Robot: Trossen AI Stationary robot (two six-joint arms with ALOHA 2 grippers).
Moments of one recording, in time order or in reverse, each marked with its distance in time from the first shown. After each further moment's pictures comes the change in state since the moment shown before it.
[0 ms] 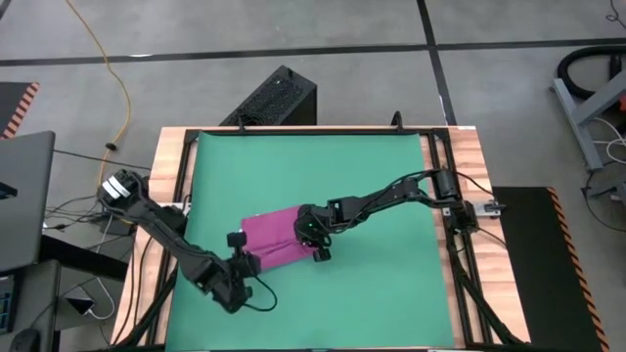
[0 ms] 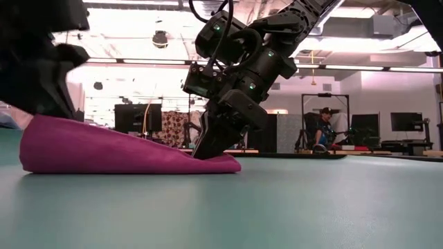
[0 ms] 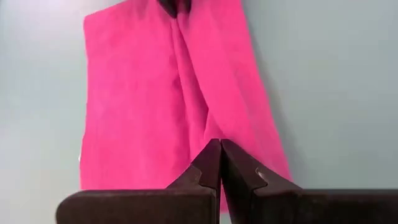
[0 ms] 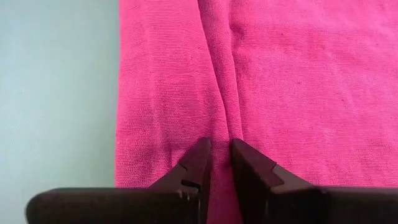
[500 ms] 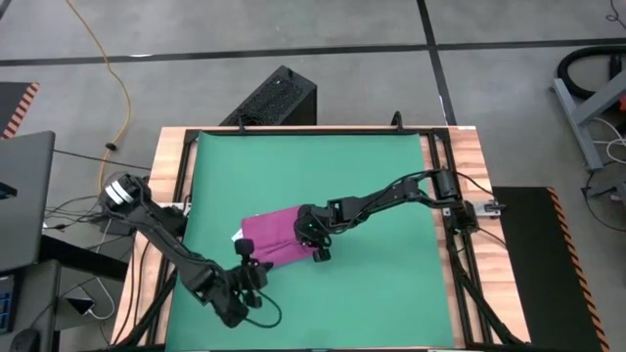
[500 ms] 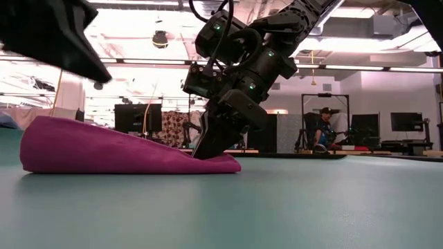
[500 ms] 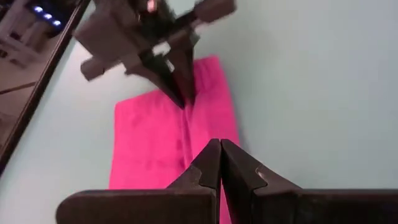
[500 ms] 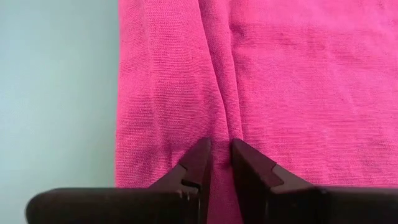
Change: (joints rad) left arm -0.047 0.053 0.108 0.127 -0.223 0.153; right arm 0.005 0.000 0.000 0.002 0.000 0.011
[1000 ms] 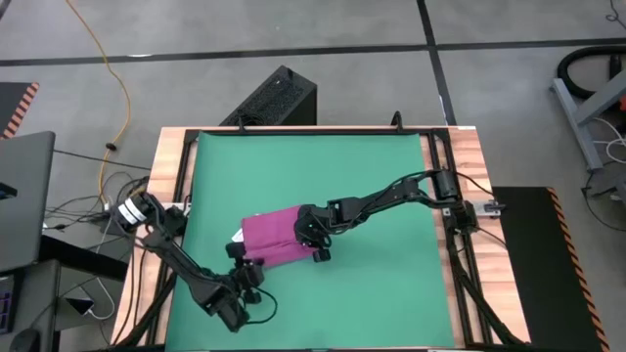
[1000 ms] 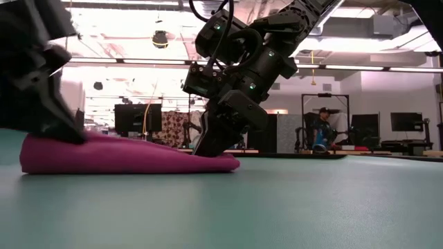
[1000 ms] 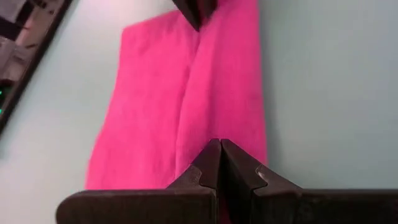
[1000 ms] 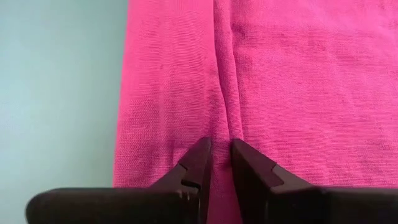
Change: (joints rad) left arm -0.044 0.195 -0.011 -0.192 -0.004 -0.403; right arm 0.004 0.000 0.000 -0.008 0.000 0.000
